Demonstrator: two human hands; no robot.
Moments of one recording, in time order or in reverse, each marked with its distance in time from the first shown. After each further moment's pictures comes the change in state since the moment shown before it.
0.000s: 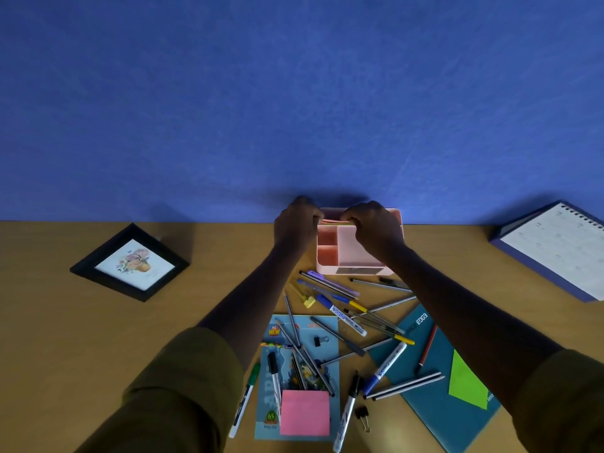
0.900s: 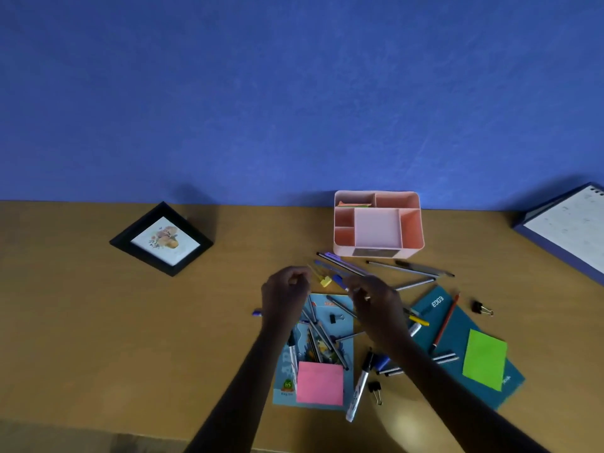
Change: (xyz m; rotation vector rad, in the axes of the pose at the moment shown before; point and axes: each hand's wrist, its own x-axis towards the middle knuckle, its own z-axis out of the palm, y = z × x) left_hand -0.190 -0.015 -0.039 -0.579 -0.062 -0.599; right_hand -0.185 -0.071 0.032 0.550 0.036 0.194
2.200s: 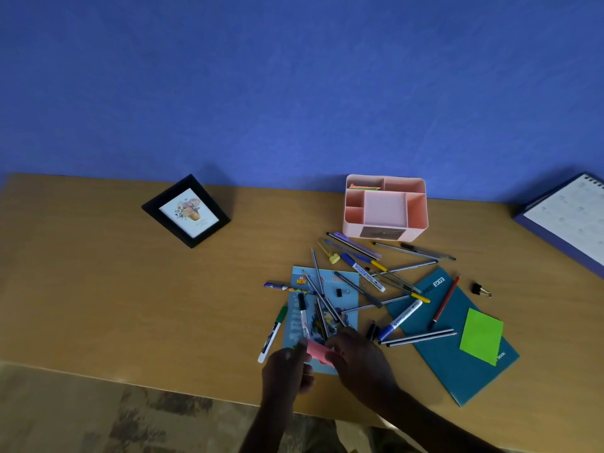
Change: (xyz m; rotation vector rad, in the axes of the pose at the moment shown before) left_hand -0.168 -0.101 -0.012 -0.263 -0.037 -0.621; right_hand -0.150 -0.012 0.035 -0.239 -0.443 -0.047
